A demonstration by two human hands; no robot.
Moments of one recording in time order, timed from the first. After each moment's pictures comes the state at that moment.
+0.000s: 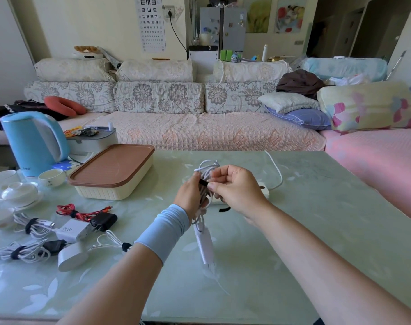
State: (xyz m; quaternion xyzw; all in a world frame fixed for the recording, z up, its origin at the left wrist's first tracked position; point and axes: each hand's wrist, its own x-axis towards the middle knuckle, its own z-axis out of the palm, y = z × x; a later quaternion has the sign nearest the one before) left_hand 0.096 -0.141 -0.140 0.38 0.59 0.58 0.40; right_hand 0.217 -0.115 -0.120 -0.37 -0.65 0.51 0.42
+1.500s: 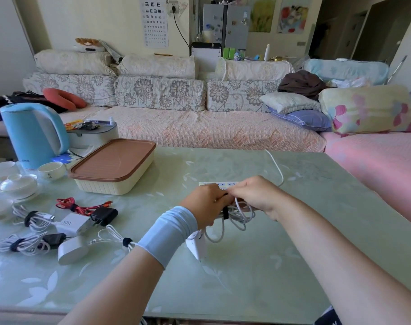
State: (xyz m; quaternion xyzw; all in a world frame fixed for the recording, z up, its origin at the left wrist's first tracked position) left_hand 0.099 -0.154 -0.142 0.69 0.65 0.26 0.19; right_hand 0.248 -0.090 -0.127 -0.49 -0.71 0.46 0.21
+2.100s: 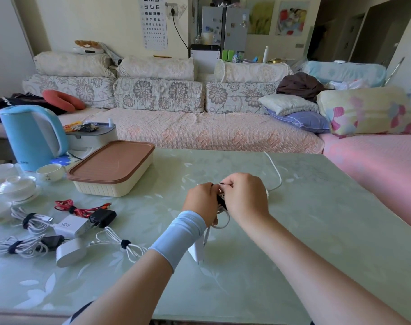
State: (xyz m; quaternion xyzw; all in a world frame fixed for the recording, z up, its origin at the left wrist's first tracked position) left_hand 0.114 -0.151 -0.137 0.59 0.74 0.29 0.15; right_hand 0.218 -0.119 -0.128 -0.53 -0.76 0.12 0.35
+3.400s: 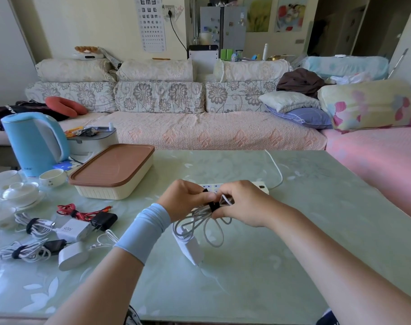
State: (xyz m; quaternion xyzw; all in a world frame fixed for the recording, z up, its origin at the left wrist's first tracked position) left_hand 0.067 -0.158 -0.135 0.62 0.59 0.43 0.29; right_hand 0.249 -0.110 -0.120 -0.34 -0.89 0.25 0.18
